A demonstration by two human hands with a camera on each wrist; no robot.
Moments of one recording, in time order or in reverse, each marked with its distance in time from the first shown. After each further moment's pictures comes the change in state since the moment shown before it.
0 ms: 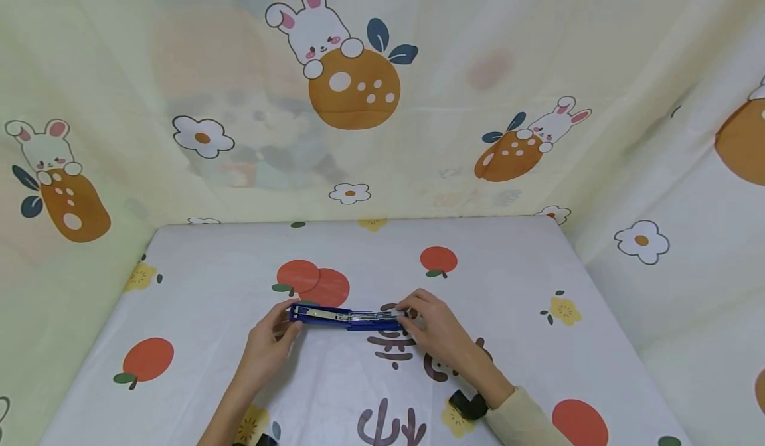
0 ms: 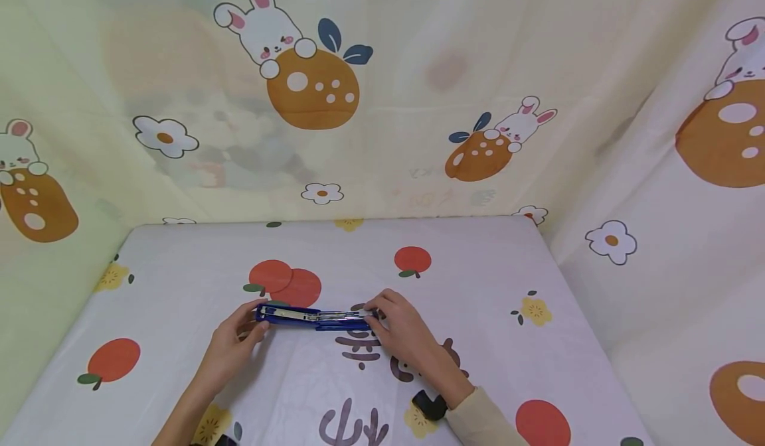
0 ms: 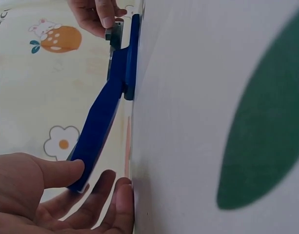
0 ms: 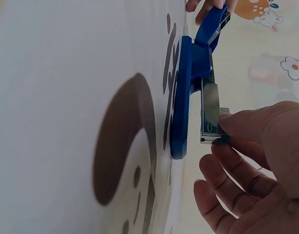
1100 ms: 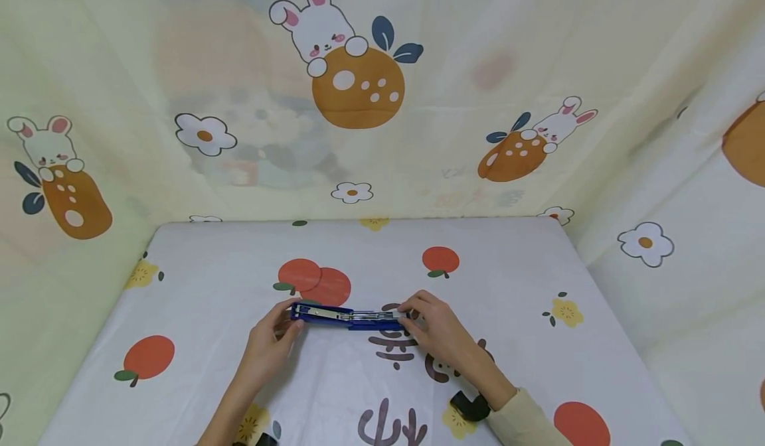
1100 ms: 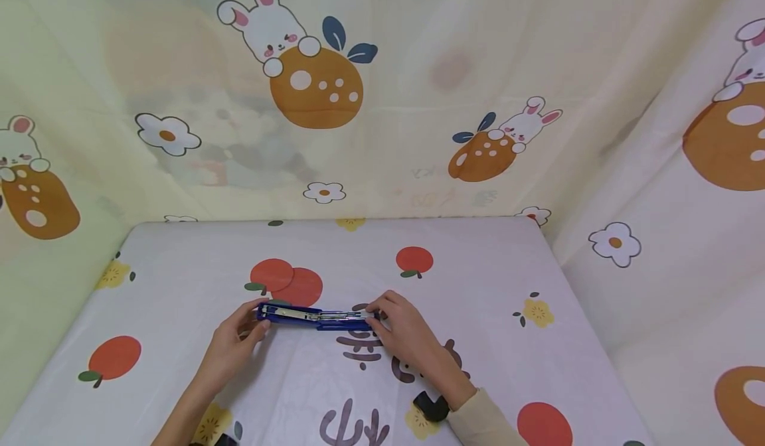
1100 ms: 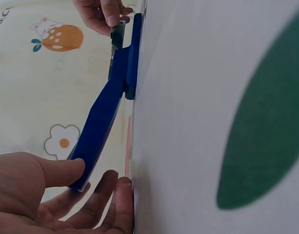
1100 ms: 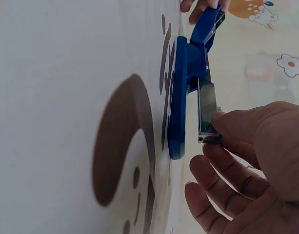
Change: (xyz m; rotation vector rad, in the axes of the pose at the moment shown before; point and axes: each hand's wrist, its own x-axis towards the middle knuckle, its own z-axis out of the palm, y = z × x) left_hand 0.001 -0.003 0.000 -0.012 0.007 0.004; right_hand -0.001 0.001 0.002 0.007 -0.031 0.020
